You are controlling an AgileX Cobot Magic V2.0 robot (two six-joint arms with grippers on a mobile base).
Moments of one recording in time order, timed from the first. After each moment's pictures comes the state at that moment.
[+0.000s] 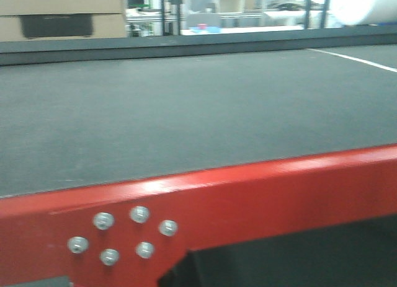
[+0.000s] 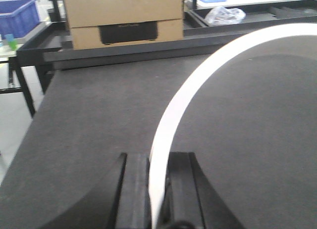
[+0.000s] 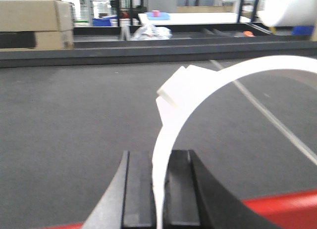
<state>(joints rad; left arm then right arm) 0.12 0.54 -0.81 0.01 0.55 0.08 -0.15 0.36 -0.85 0.27 0.72 -0.20</state>
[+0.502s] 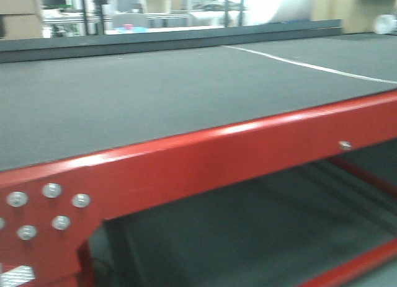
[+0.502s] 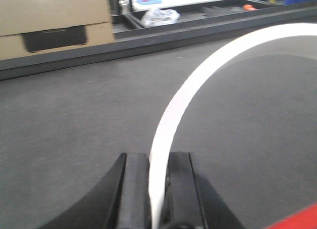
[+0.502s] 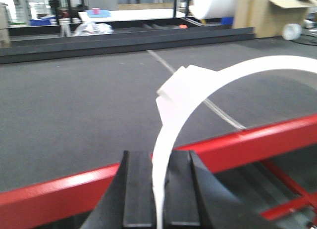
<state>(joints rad) 0.12 0.54 -0.81 0.01 0.55 0.08 -0.15 0.36 -0.85 0.27 0.72 -0.20</state>
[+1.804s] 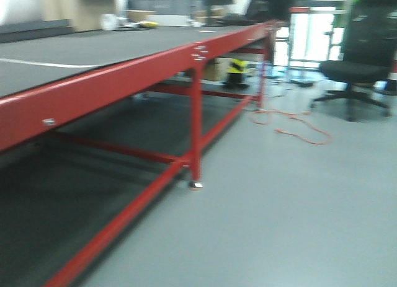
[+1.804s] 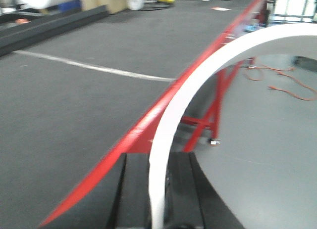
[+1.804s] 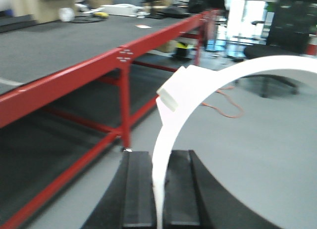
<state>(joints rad) 0.12 0.54 -0.81 0.01 0.55 0.08 -0.15 0.36 -0.85 0.27 0.72 -0.20</state>
